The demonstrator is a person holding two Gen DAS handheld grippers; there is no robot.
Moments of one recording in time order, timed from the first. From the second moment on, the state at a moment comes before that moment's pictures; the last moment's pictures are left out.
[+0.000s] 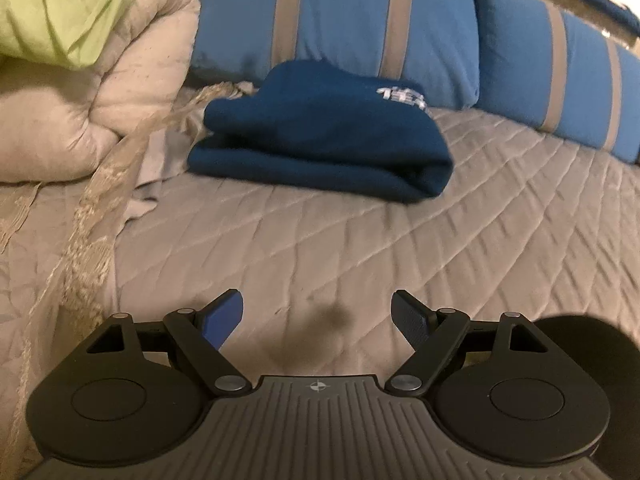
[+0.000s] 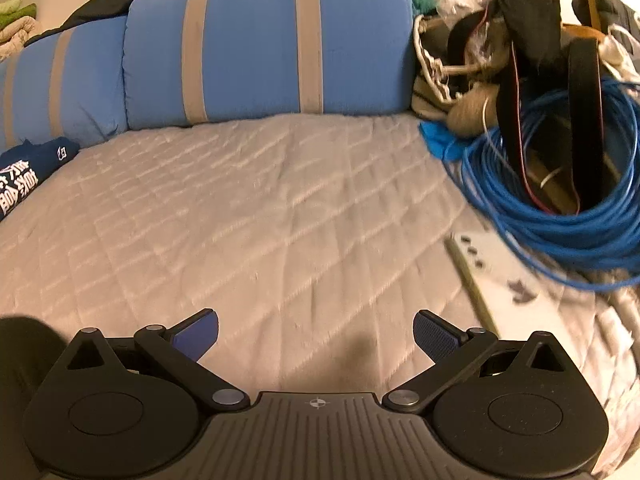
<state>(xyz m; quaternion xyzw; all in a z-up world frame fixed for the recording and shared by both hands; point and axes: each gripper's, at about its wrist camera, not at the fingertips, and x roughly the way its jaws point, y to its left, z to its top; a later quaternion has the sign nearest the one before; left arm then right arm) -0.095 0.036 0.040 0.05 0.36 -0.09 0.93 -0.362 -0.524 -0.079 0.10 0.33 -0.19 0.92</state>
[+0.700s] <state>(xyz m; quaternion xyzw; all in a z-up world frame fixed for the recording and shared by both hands) -0.086 0.053 0.002 0.02 0.34 -0.06 0.94 -0.335 -0.515 -0.125 0.08 0.31 -0.25 0.92</state>
